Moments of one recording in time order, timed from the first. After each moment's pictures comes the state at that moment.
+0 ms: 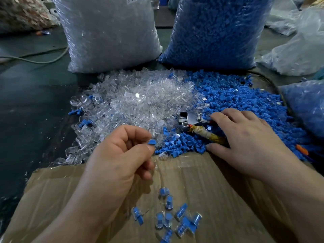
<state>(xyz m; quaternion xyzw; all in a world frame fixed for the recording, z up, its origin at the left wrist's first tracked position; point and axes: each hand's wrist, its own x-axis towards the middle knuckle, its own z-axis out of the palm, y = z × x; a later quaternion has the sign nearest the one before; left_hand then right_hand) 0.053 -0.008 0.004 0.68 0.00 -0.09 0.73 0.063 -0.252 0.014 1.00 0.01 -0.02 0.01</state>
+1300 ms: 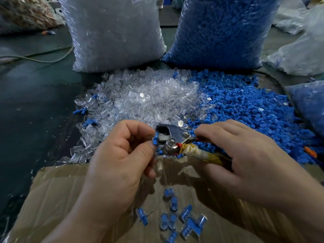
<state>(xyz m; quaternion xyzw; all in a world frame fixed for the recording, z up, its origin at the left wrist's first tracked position) 0.052 -0.006 -0.005 0.71 -0.07 0.00 0.71 0.033 -0.227 0.029 0.97 0.18 0.05 -0.14</state>
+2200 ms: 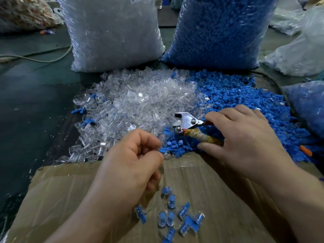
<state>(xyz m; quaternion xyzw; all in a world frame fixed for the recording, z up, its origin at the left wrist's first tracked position) 0.045 -0.016 0.004 0.78 -0.02 -0.10 0.61 0.061 -0.240 0.017 1.00 0.06 0.06 0.00</state>
